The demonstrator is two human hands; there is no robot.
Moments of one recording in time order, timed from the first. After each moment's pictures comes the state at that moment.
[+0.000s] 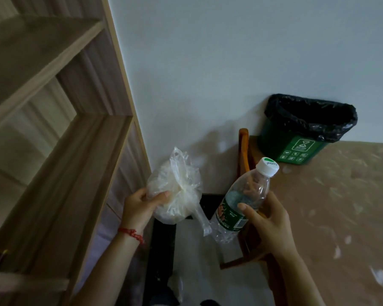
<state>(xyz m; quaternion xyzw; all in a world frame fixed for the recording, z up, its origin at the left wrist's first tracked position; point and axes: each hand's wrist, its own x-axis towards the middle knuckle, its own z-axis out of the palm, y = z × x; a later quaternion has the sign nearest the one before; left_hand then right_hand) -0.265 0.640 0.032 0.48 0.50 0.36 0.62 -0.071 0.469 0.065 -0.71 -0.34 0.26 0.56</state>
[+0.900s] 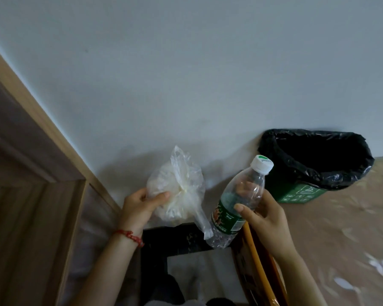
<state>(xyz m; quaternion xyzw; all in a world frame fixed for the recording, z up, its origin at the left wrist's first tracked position) -0.097 0.844 0.031 0.51 0.44 0.30 0.67 0.068 0.647 0.063 -0.70 -0.30 0.24 0.60</state>
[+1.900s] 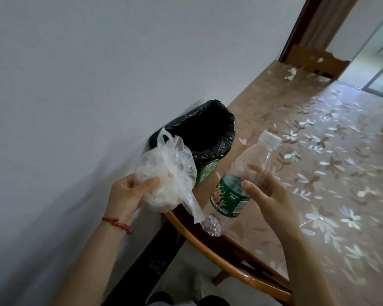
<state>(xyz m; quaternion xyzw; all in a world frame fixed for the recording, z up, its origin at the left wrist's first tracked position) 0.107 0.842 0.068 0.63 0.18 0.04 0.75 0.095 0.574 0.097 -0.75 -0.04 -0.04 0.66</state>
